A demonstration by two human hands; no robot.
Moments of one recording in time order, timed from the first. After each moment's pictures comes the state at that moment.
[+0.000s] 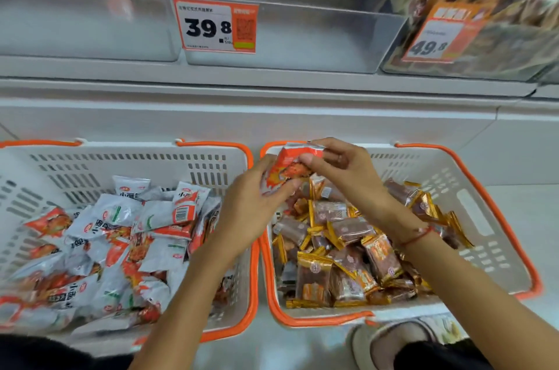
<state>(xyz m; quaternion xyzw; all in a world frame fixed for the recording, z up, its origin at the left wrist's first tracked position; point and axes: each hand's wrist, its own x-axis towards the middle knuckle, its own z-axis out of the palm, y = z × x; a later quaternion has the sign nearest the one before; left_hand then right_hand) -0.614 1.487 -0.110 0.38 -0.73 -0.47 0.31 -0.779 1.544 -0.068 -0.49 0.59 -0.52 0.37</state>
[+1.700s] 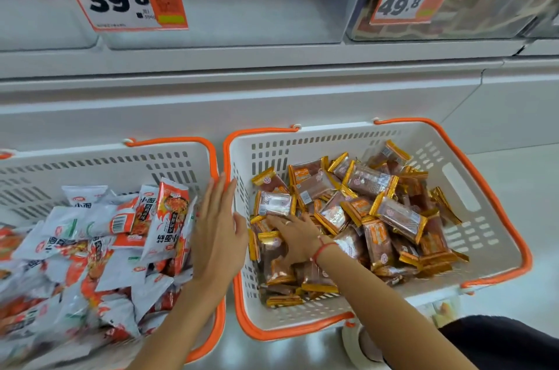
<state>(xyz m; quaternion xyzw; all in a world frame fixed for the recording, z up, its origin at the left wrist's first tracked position) -0.630 1.503 -0.208 0.50 -0.81 -0.24 0.21 -0.823 1.556 -0.336 -0.64 0.69 0.12 0.30</state>
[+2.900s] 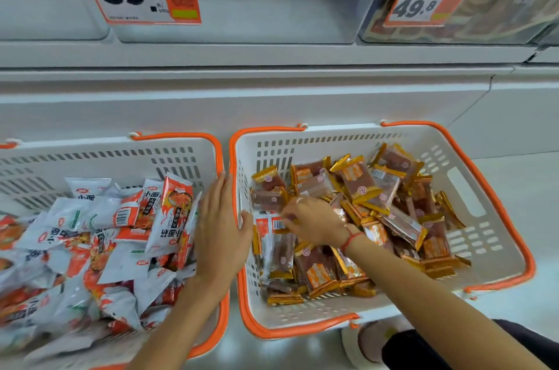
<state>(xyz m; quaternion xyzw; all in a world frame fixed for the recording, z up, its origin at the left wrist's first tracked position) -0.631 1.504 -0.199 0.52 -0.79 -0.27 0.19 -0.820 1.552 -0.214 -0.65 0.73 0.04 0.19</state>
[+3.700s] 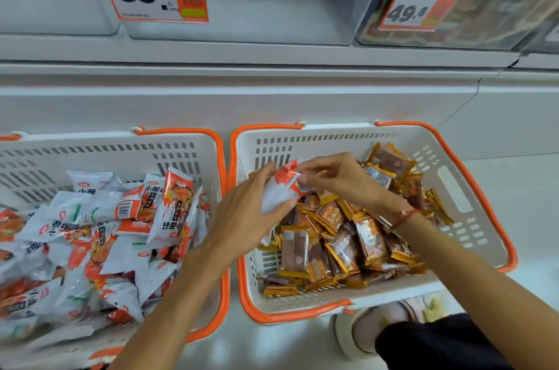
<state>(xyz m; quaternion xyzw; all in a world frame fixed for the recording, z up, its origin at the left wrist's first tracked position) -0.644 1.504 -0.145 0.39 -0.84 -0.36 0.14 -0.845 1.559 -0.125 -0.52 0.65 -0.38 0.40</state>
